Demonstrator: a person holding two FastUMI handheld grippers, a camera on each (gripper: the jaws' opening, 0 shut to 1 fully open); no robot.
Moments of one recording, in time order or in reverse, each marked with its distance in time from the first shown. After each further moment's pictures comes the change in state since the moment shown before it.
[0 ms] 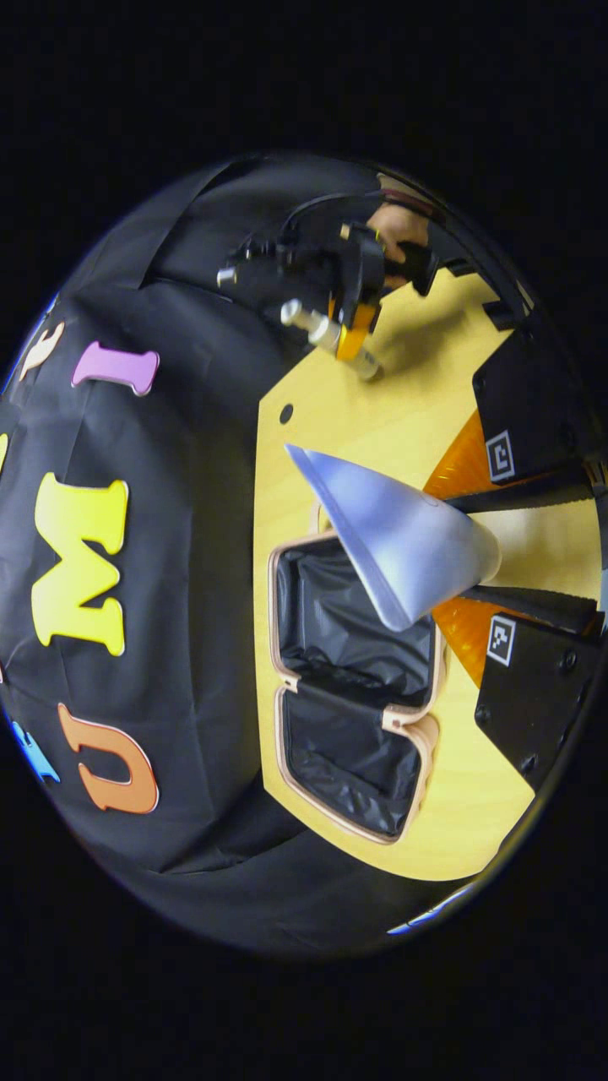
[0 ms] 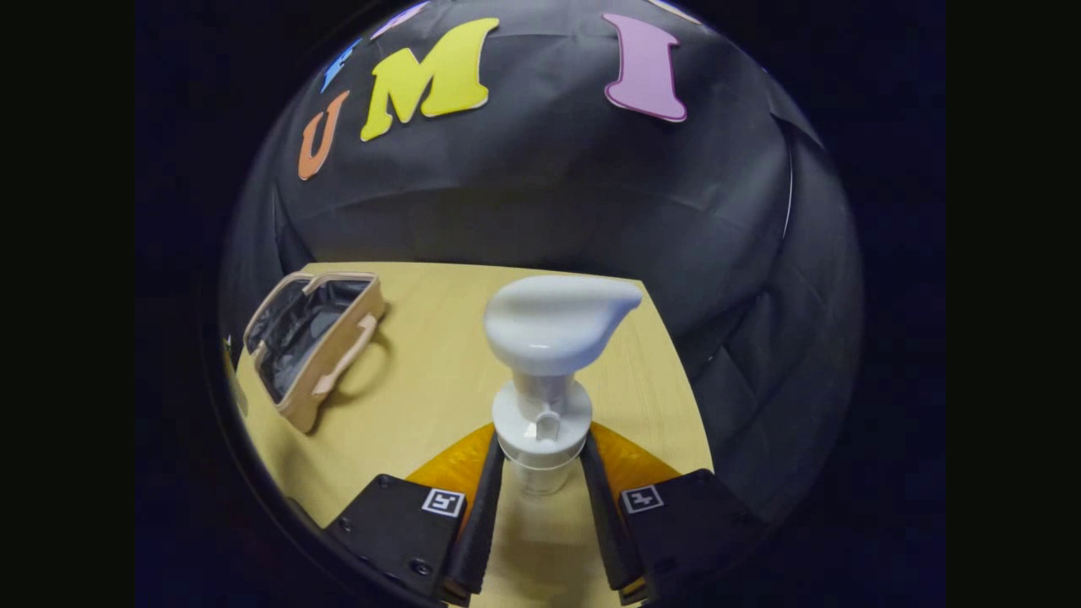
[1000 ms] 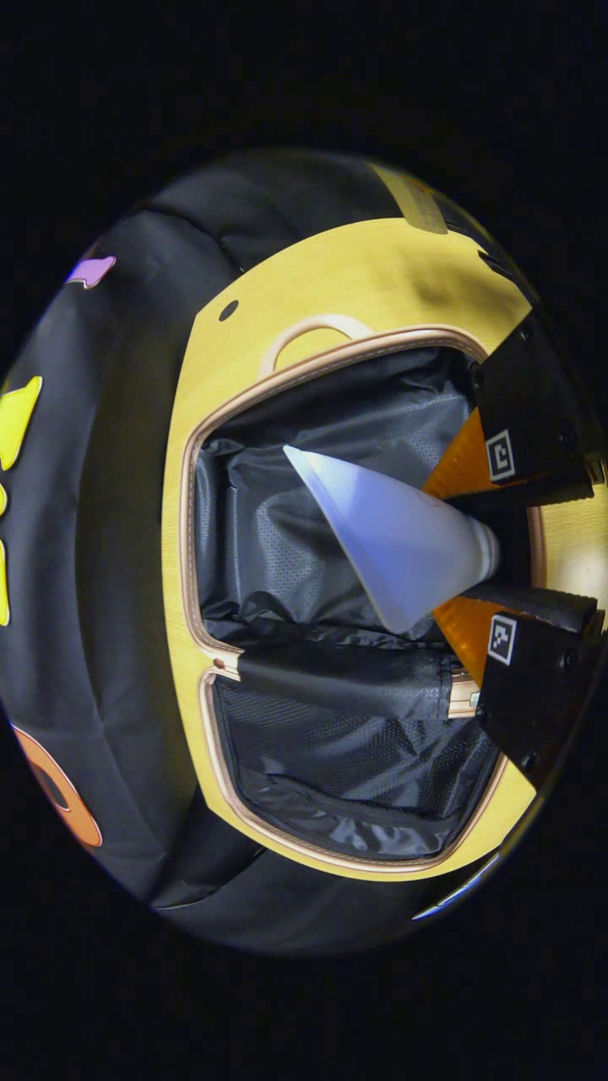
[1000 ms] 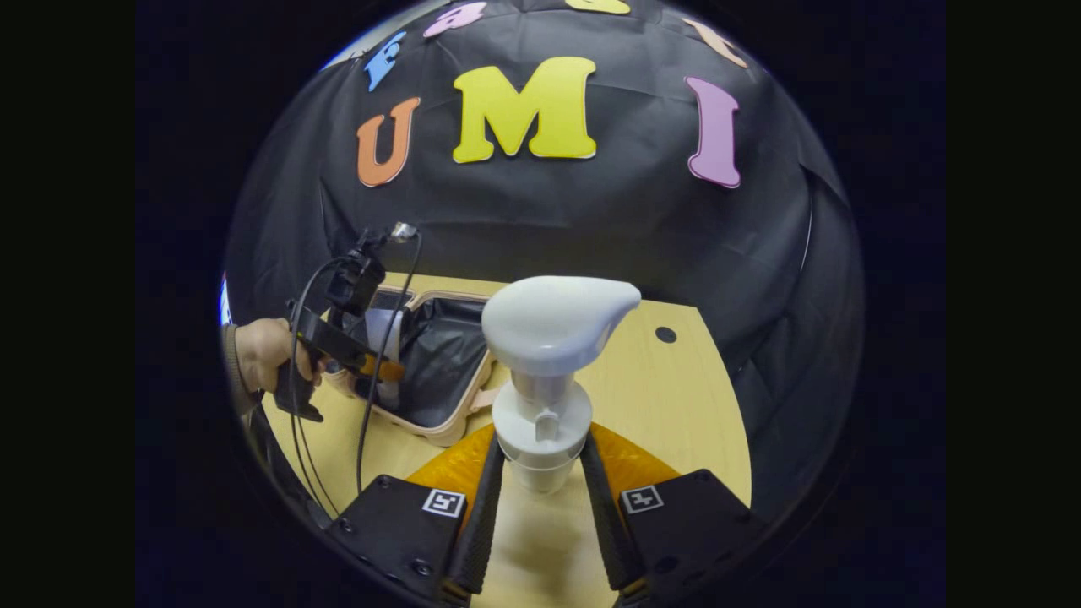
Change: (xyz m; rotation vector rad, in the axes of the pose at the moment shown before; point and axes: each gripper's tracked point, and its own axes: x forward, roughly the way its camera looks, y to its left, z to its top) left arm 0.133 0.091 -0.028 0.000 0.342 0.037; right arm -0.110 0.162 0.024 -0.064 -0.042 0.119
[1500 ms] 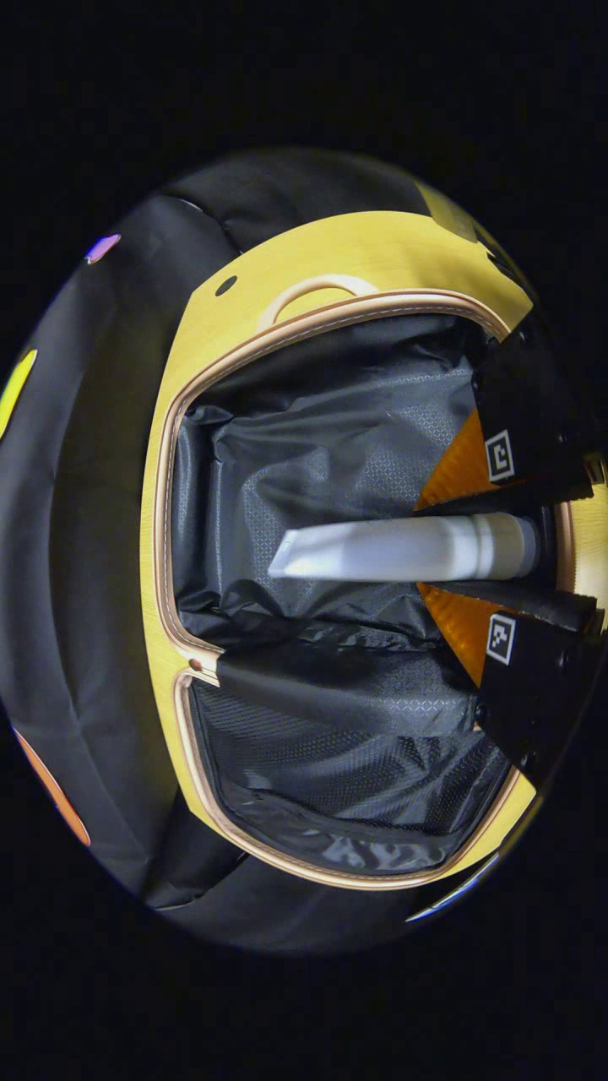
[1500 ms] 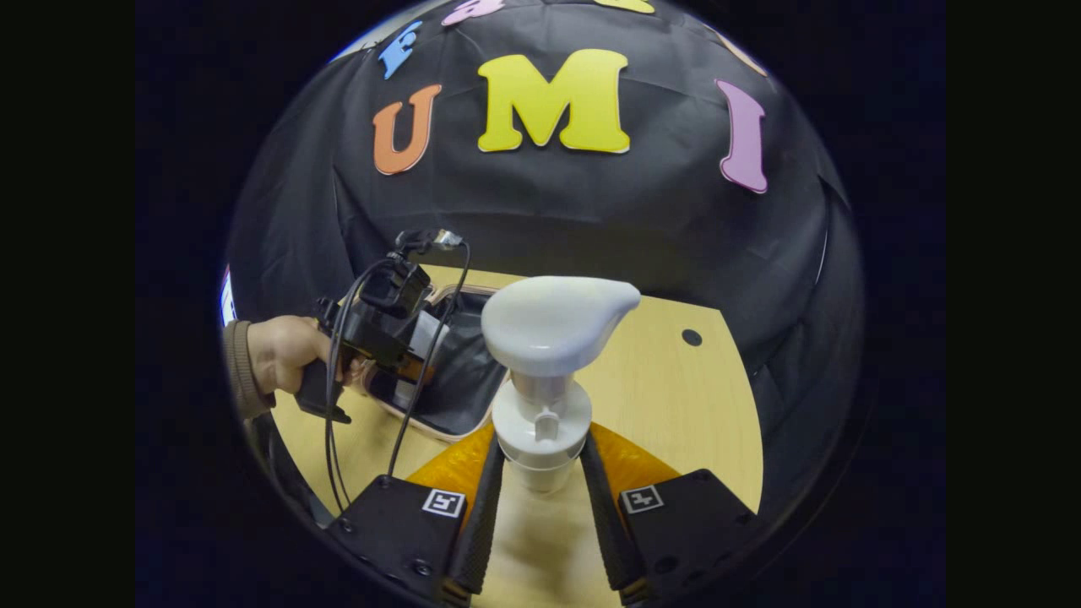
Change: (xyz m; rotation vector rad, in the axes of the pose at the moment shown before) left arm 0.028 0.012 -0.003 -0.042 0.070 0.023; right arm 0.018 0.037 0.008 -0.037 0.026 0.064
